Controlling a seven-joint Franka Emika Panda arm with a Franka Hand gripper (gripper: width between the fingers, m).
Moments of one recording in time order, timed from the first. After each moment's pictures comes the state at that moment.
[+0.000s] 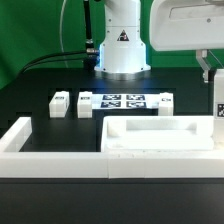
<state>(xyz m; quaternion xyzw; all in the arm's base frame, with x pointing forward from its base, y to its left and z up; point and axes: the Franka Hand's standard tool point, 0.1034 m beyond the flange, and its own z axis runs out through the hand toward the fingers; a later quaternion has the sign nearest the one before) 0.652 0.098 0.128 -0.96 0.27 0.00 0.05</state>
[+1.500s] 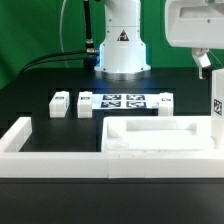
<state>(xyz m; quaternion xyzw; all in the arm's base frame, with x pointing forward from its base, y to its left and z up) 0.649 0.105 0.127 -0.91 0.40 0.02 0.05</state>
